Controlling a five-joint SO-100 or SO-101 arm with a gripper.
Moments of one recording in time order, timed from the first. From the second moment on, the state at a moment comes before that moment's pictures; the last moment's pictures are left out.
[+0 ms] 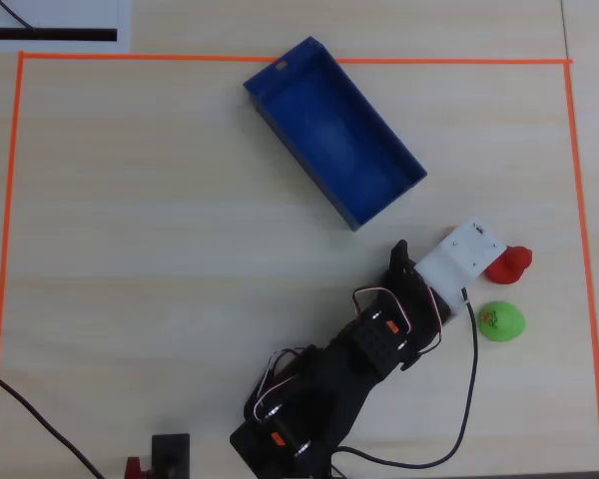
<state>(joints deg) 55.5 134.2 160.8 16.3 -91.0</state>
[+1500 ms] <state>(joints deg) 51.6 138.0 167.9 9.3 -80.9</state>
